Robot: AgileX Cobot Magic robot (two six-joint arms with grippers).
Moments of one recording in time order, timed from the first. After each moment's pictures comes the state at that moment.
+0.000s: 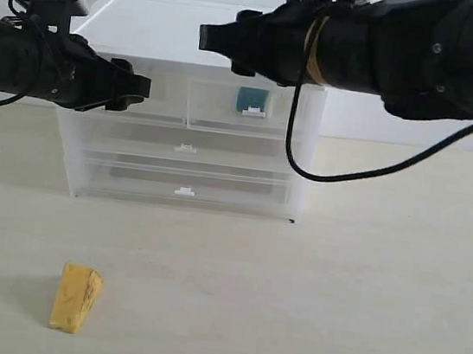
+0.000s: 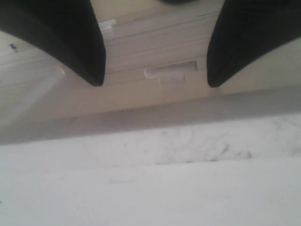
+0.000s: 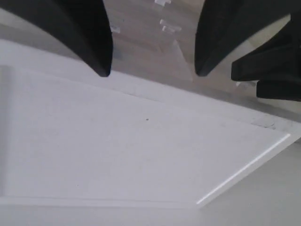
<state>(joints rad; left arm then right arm) -0.28 1.73 -1.12 -1.40 0.06 1.28 0.65 1.66 -1.25 -1.73 0.10 1.94</state>
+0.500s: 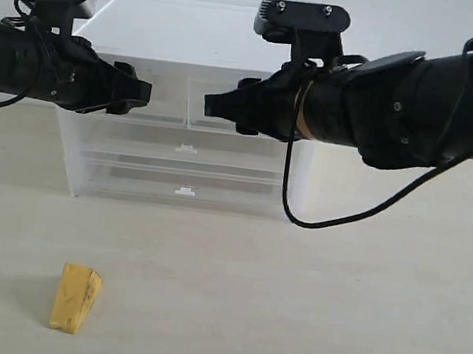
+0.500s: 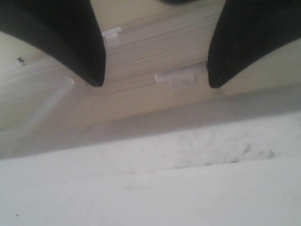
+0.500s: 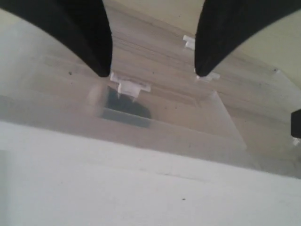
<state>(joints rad) -0.28 1.73 -1.12 -1.36 0.12 1.29 0.65 1.75 -1.19 -1.72 0.15 1.92</state>
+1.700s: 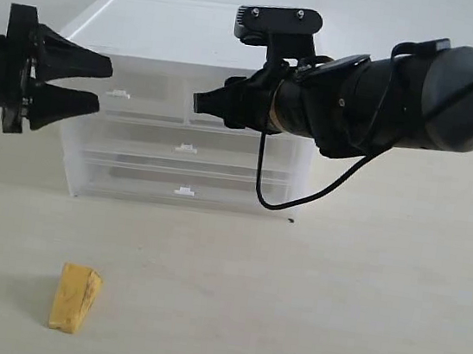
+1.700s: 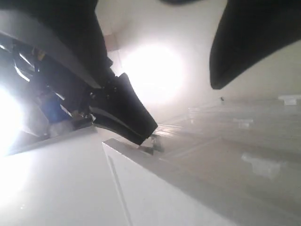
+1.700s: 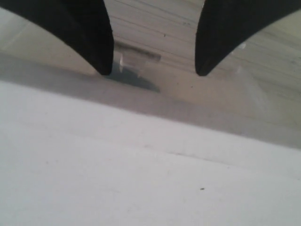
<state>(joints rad) 0.12 1.76 -1.03 -1.63 1.11 1.08 0.65 1.90 -1.34 -1.71 0.22 1.88</state>
